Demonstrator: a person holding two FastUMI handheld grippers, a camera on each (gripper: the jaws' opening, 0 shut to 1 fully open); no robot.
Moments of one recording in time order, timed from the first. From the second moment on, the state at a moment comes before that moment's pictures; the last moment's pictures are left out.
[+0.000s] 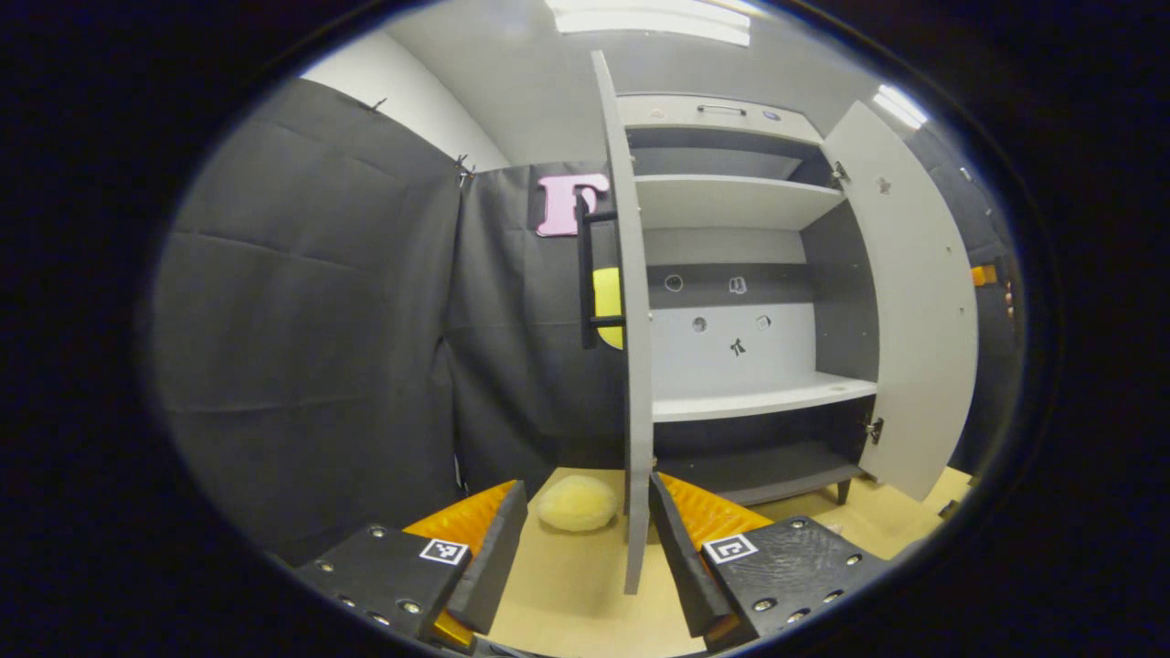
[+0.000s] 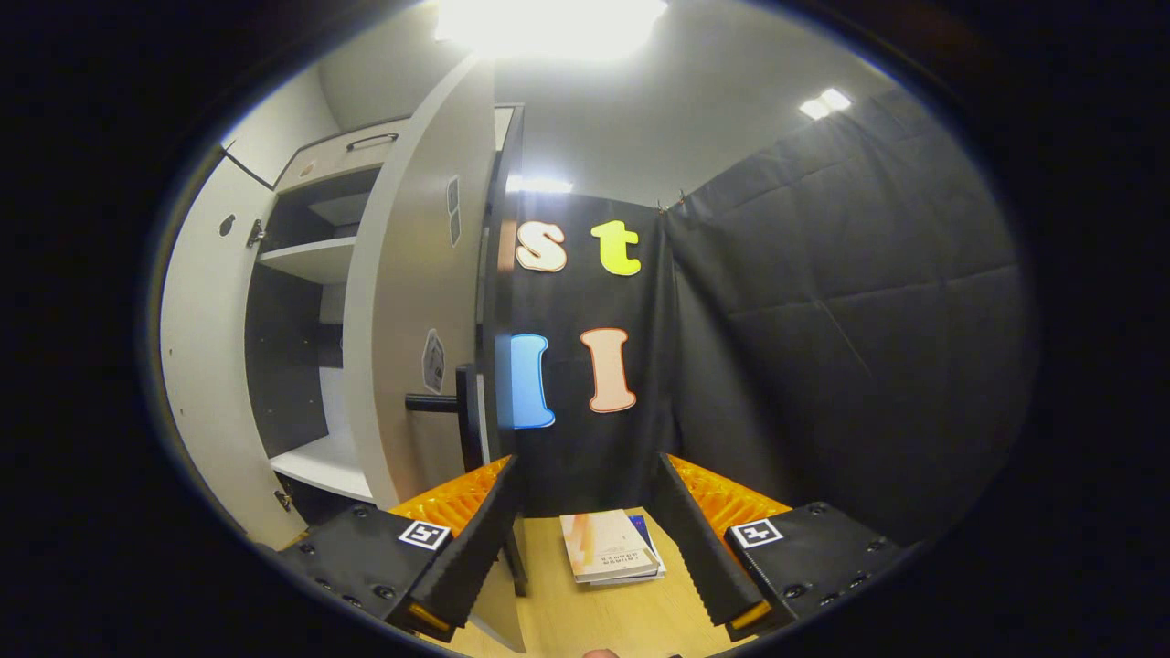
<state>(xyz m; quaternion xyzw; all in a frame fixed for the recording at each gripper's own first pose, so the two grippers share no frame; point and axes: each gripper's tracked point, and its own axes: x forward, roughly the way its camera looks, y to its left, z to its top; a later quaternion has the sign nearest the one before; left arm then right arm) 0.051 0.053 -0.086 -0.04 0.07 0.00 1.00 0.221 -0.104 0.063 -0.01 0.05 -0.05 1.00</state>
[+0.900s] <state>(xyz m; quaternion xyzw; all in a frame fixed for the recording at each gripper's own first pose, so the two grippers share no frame) 0.082 0.095 -0.107 -0.06 0.07 -0.02 1.00 0.207 -0.028 0.063 0.00 0.06 -0.02 1.00</state>
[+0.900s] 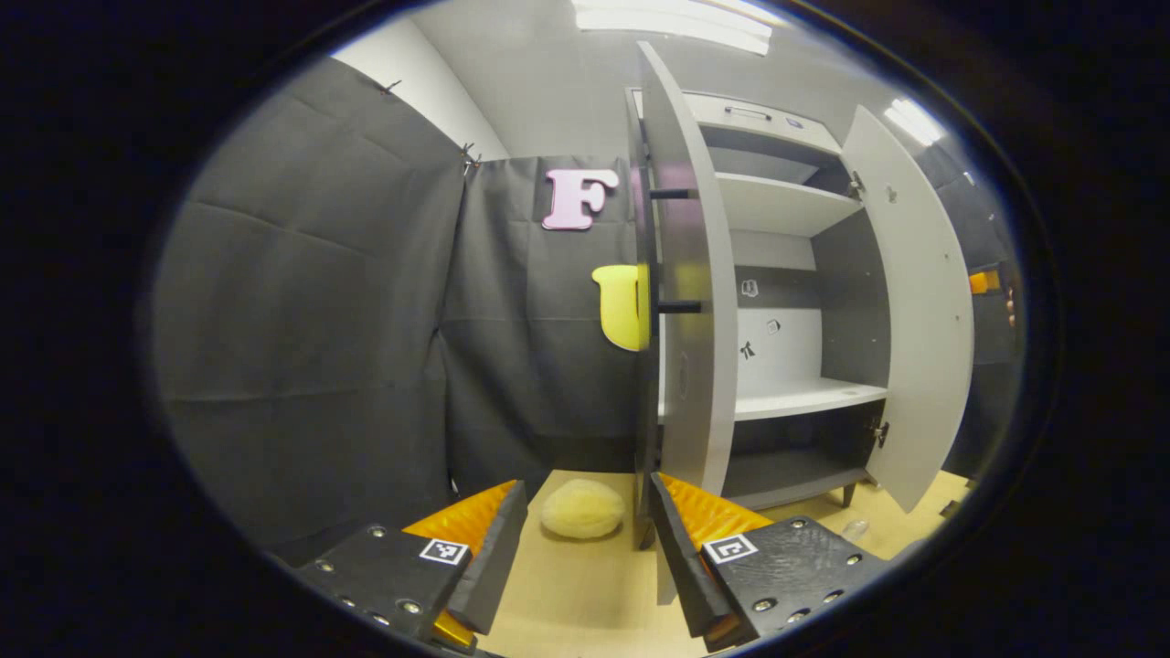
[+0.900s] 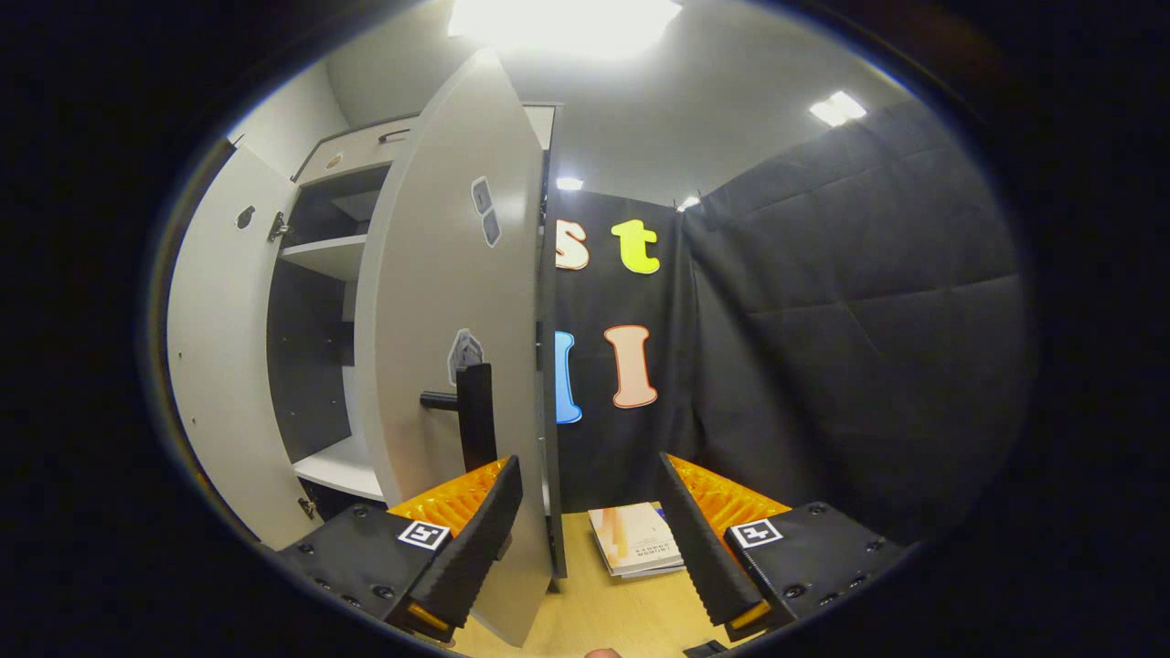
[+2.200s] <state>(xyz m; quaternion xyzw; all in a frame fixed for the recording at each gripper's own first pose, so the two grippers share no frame) 0.061 0.162 -0.109 -0.06 0.08 0.01 0.99 0.243 0.107 0.037 0.02 0.08 0.08 0.99</state>
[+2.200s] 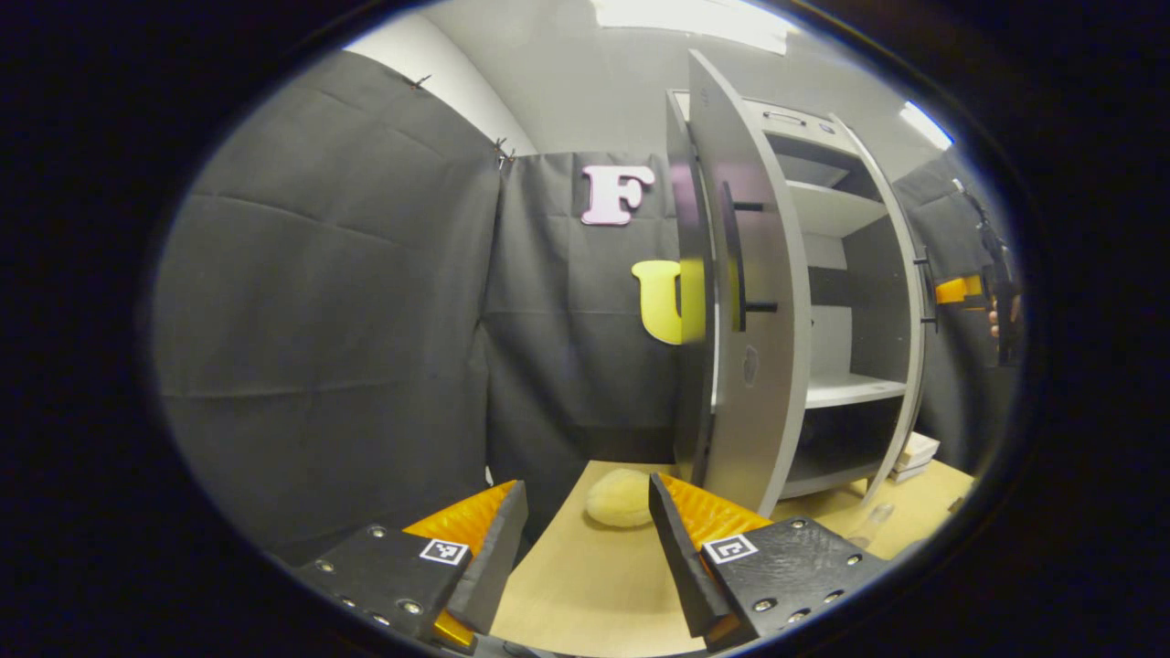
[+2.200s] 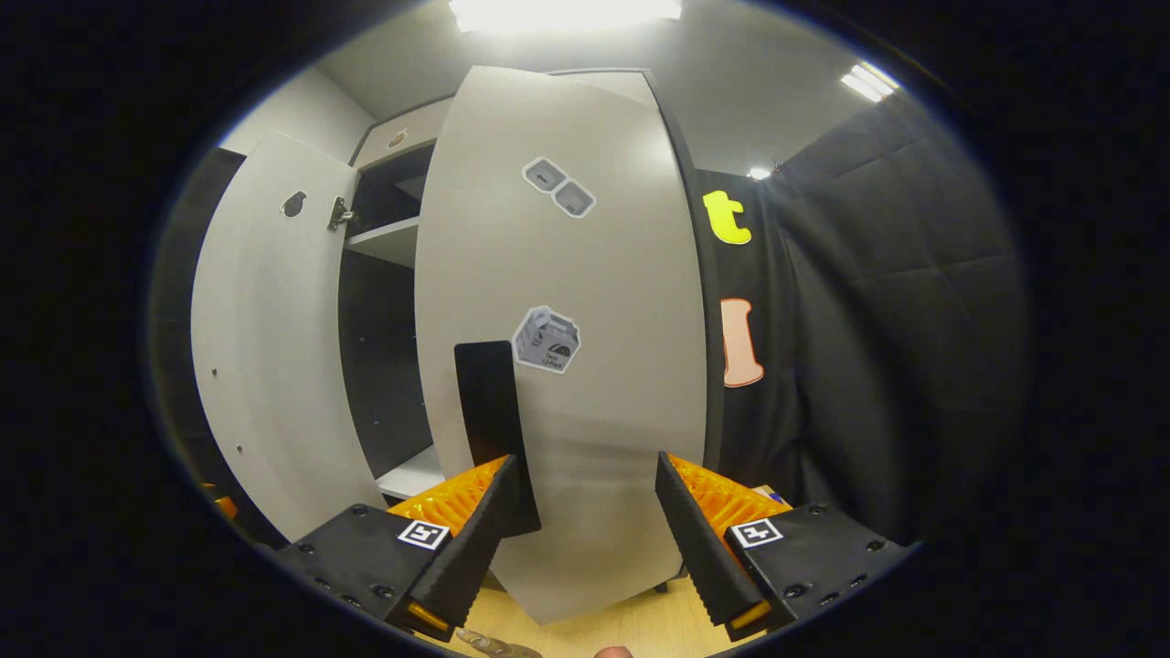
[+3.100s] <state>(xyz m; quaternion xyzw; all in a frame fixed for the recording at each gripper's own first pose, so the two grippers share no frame) 0.152 0.173 -0.010 -0.05 0.07 -0.02 1.00 0.160 0.098 -0.024 -0.04 0.11 0.07 0.99</state>
